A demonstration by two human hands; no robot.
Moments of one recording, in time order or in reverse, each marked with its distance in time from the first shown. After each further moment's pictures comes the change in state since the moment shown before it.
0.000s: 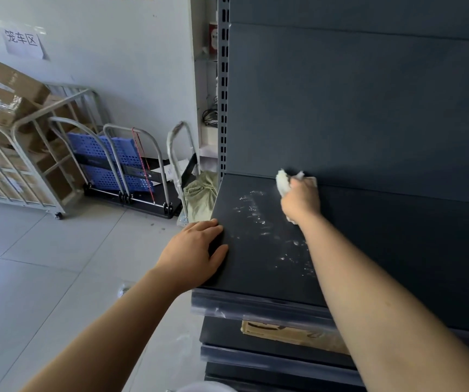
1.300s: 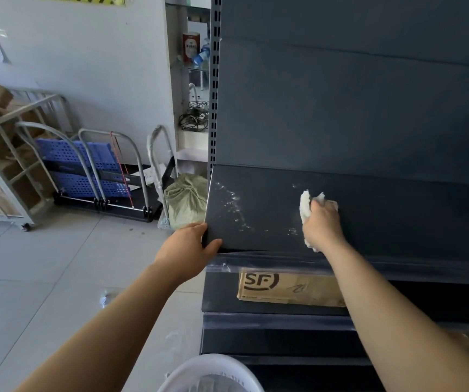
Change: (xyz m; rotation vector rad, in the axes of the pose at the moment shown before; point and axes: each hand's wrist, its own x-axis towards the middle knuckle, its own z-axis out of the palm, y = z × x) left_hand -0.069 0.007 -0.021 -0.159 -0.059 -0.085; right_hand -0.145 0.033 -0.040 0.014 0.016 0.251
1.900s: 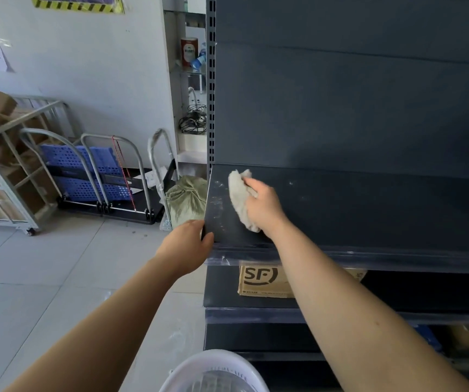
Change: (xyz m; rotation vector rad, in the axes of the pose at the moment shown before) left_hand -0.002 -0.003 -0.001 -0.032 -0.020 -0.014; right_hand -0.022 -0.096 0.011 0.866 -0.196 -0.157
